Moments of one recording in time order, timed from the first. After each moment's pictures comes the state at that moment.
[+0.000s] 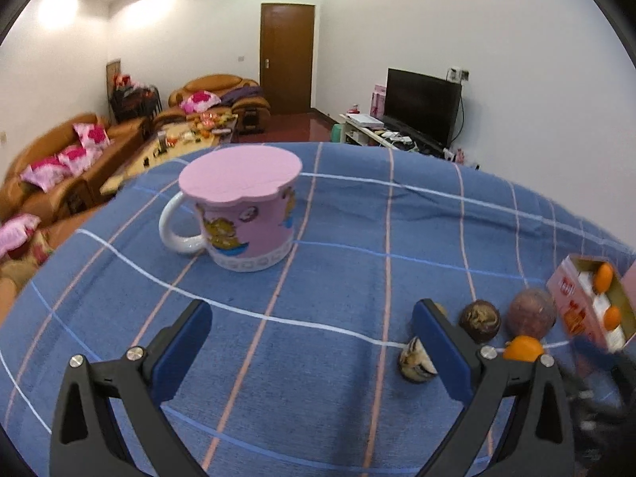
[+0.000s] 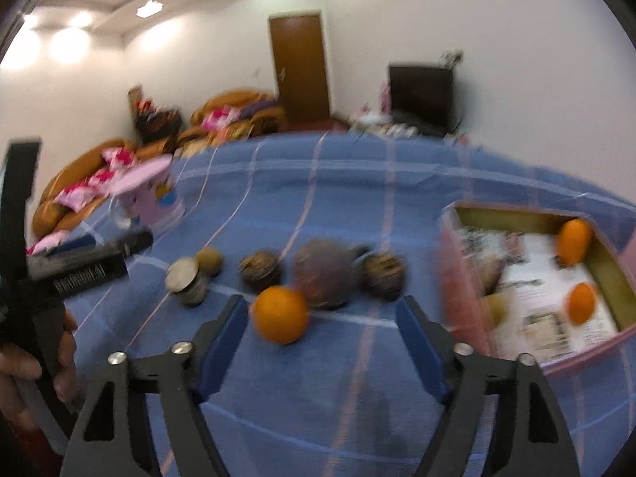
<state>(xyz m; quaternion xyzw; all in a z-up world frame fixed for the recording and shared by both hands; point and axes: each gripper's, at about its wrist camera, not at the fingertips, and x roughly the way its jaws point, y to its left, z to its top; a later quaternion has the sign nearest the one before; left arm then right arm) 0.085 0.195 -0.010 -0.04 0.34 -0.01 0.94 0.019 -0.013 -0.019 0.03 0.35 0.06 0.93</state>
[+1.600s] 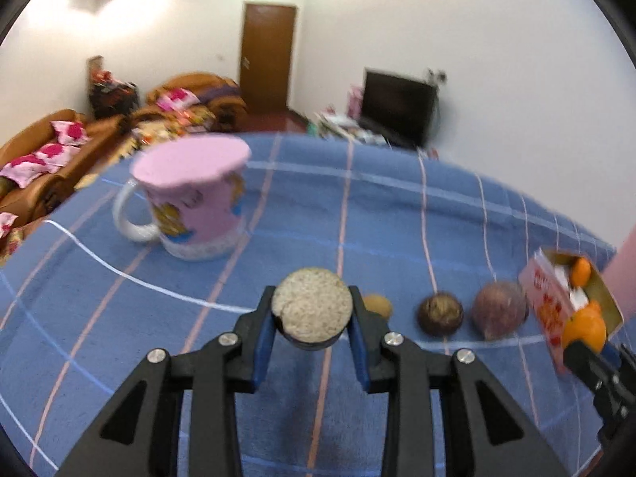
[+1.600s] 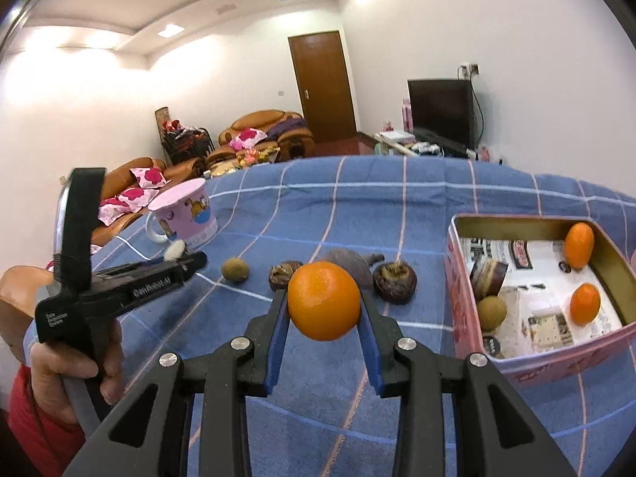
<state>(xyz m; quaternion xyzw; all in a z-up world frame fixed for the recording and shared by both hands) 0.071 0.166 -0.015 -0.05 0.32 -0.04 0.94 -0.014 -0.032 -0.002 0.05 0.29 0.10 0.95</state>
